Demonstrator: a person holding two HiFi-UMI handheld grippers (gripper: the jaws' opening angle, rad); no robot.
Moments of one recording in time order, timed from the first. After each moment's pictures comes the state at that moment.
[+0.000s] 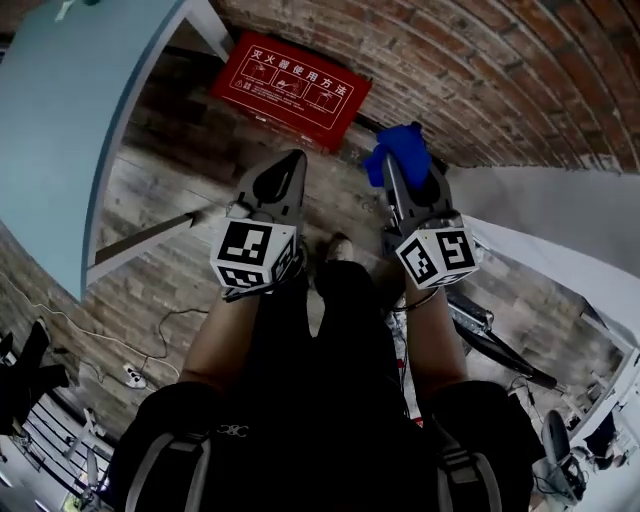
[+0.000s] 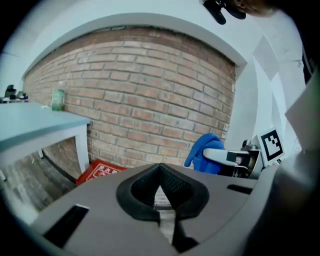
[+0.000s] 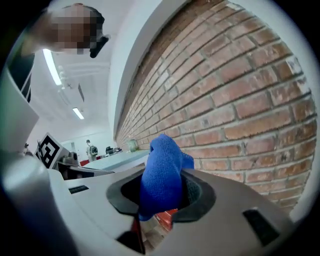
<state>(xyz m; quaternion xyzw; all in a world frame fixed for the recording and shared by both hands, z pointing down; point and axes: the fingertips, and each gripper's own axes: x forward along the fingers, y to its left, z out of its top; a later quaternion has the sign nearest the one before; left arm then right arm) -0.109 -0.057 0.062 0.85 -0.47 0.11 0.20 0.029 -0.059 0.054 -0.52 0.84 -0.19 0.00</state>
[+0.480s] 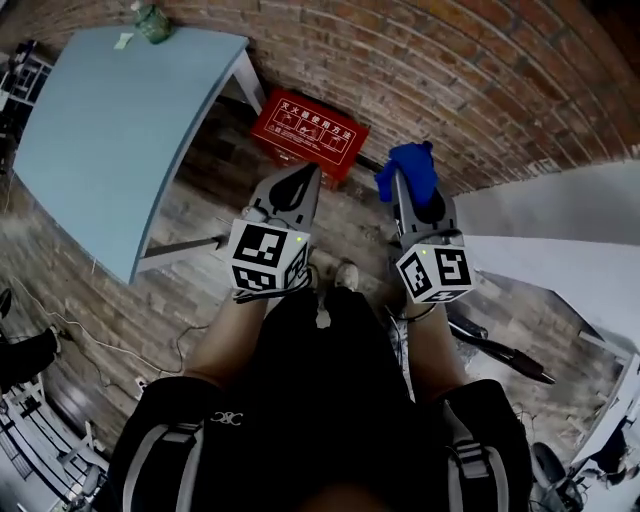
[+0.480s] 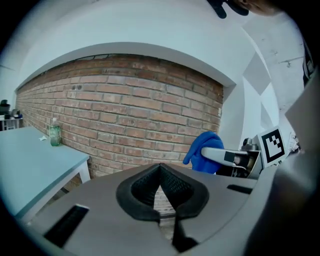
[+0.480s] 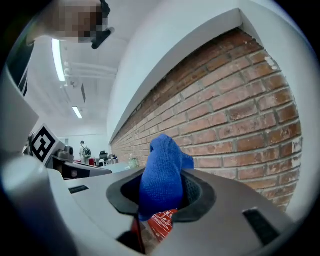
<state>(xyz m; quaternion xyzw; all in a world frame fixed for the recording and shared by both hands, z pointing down) -0.117 -0.020 -0.137 0.88 -0.45 0.10 0.13 0.019 -0.016 -0.151 -0.56 0.82 -0.12 0.01</state>
